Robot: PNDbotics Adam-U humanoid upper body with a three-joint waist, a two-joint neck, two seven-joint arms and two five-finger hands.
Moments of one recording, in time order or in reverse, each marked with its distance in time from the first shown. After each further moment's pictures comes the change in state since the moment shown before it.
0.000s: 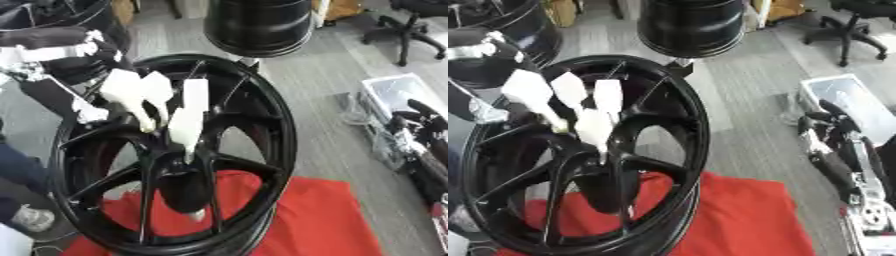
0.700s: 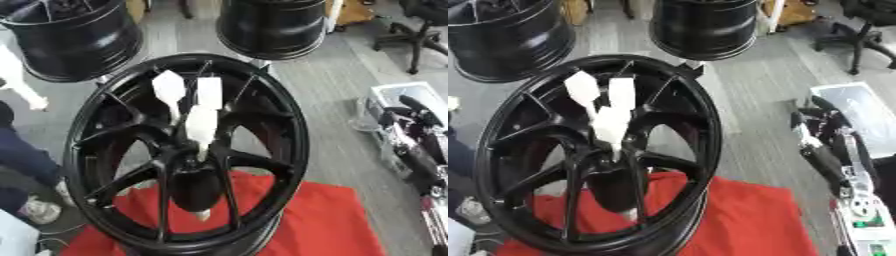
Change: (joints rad) left arm 0.339 0.077 0.276 0.121 -0.140 0.156 0.147; right arm 0.004 0.000 -0.030 0.001 0.000 0.001 -0.025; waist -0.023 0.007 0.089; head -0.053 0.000
